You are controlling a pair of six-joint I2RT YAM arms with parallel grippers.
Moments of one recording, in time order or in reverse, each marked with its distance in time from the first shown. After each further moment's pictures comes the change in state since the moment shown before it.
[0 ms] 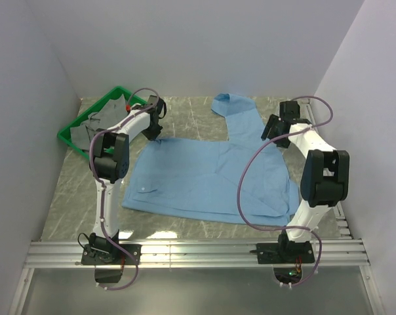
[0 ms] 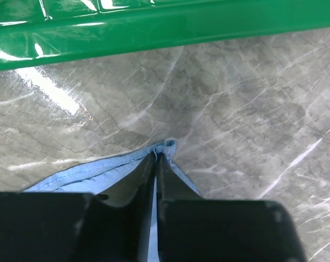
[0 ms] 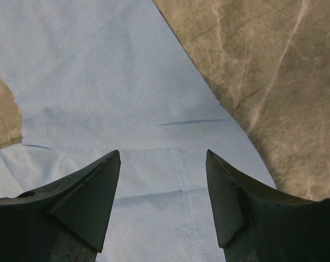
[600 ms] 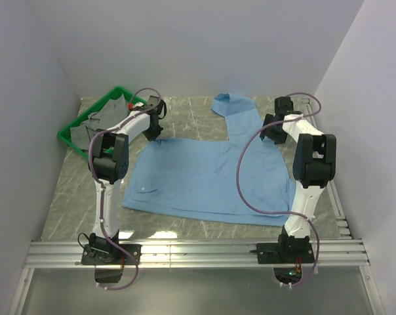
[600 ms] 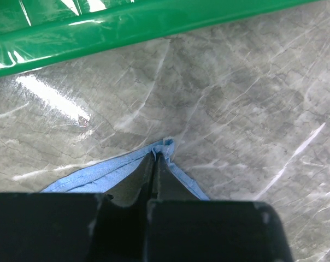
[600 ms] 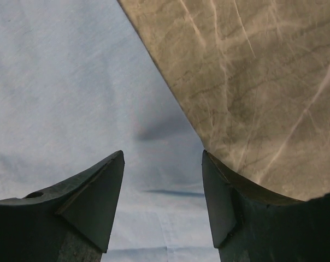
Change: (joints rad) left arm -0.002 -0.021 -0.040 0.058 0.009 0.108; right arm -0.006 0.273 0.233 -0.061 0.010 -0.117
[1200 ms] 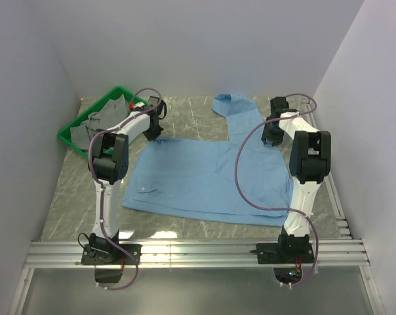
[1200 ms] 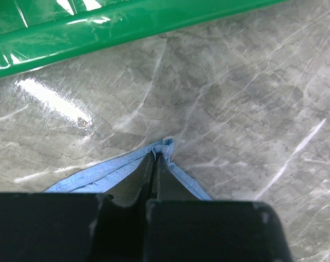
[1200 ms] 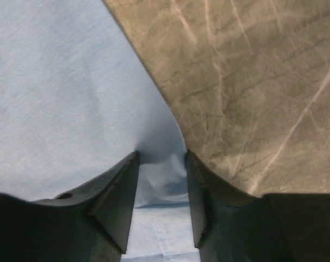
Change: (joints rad) left arm 0.000 -0.007 -0.014 0.018 0.000 0.029; right arm 0.021 0.098 0.095 -0.099 0.069 0.003
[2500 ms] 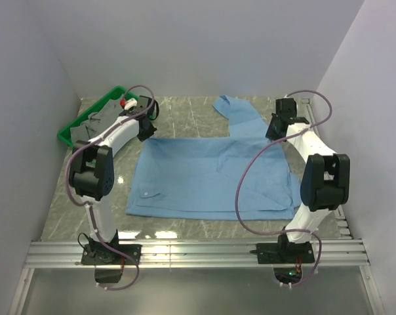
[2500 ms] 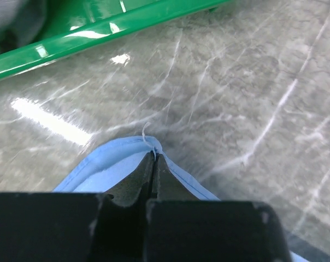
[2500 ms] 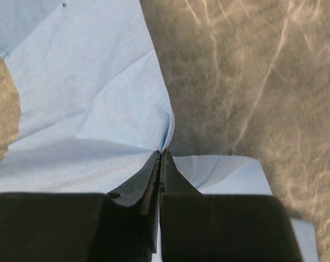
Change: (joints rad) left arm 0.008 -0.283 -0.230 0.075 -0.009 0.084; right arm 0.035 -0.396 -0.288 0.151 0.028 0.059
